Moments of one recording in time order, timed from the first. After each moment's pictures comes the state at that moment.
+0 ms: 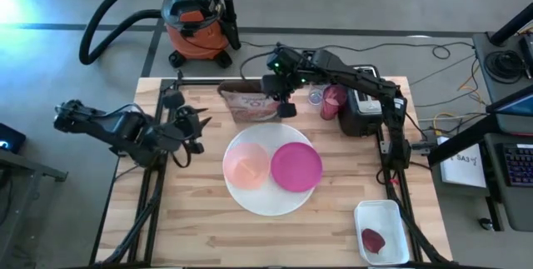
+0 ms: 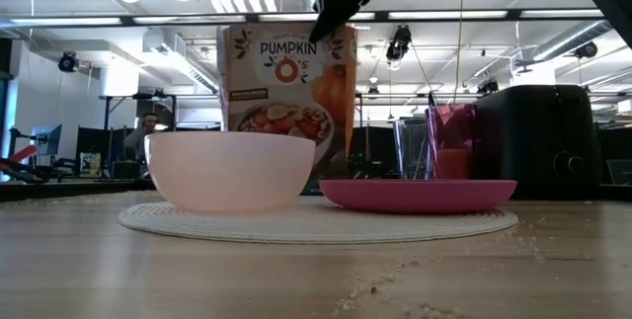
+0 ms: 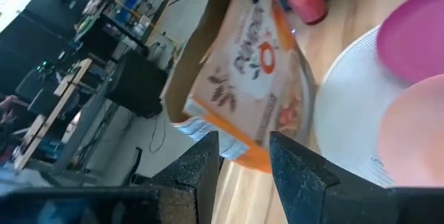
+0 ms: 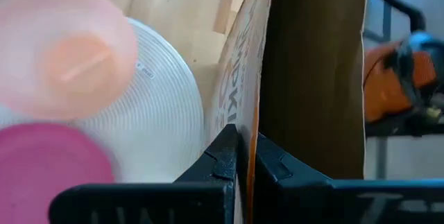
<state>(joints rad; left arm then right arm) -0.27 0.94 1.06 -0.86 -0.93 0.09 -0.34 1.98 2.20 -1.13 -0.14 -0.61</state>
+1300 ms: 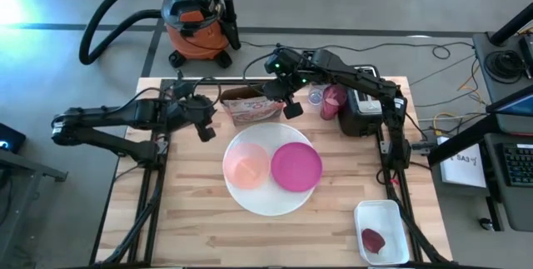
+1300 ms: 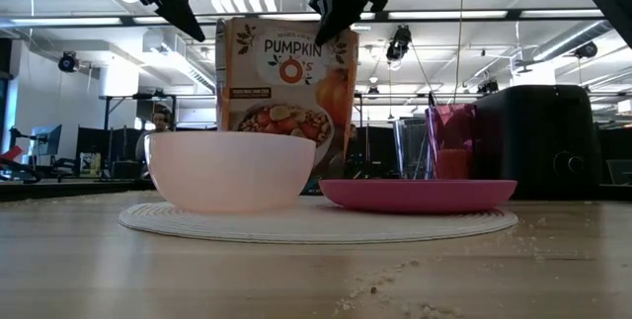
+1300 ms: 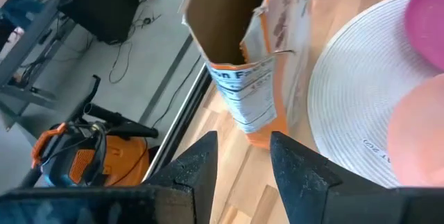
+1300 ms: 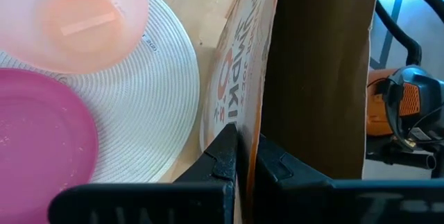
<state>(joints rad) 0.07 1.03 1.06 -0.86 -0.62 -0.01 -0.34 1.98 2.20 -1.17 -0.14 -0.80</state>
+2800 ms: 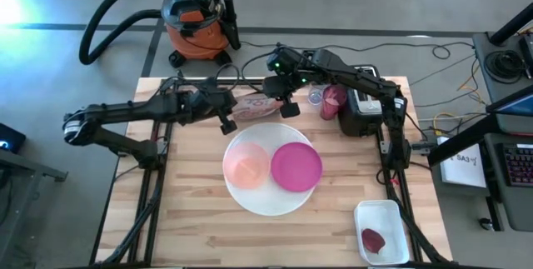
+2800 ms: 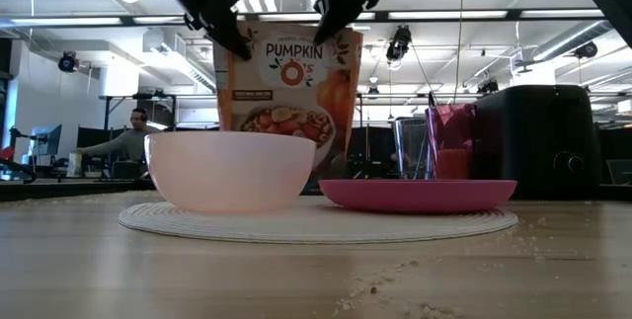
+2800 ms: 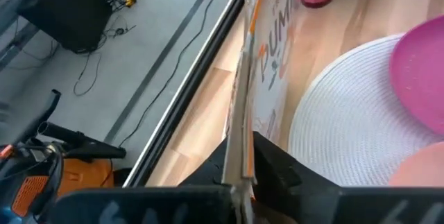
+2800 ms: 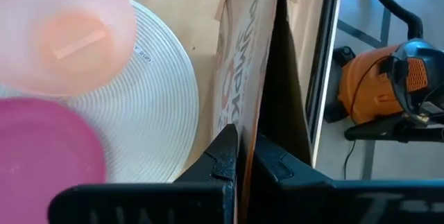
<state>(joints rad) 0.23 1.21 1.06 -0.55 -0.42 0.09 -0.34 1.98 2.20 -1.16 -0.13 -0.66</state>
